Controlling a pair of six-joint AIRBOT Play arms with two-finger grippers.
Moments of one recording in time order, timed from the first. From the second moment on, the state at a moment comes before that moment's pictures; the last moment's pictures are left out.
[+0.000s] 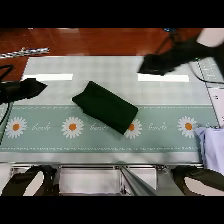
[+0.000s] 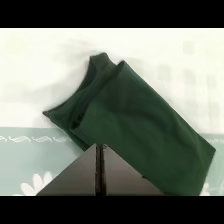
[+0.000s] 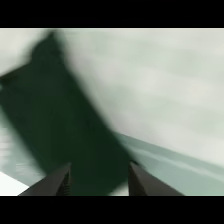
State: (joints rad) left arm 0.11 -0.77 0.89 0.99 -1.03 -1.45; right arm 0.21 -1.25 1.46 -1.27 1.28 1.67
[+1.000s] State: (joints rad) left arm -0.07 -0.79 0.77 0.99 -1.00 -1.45; right arm 0.32 -1.24 0.56 -0.56 0.58 1.59
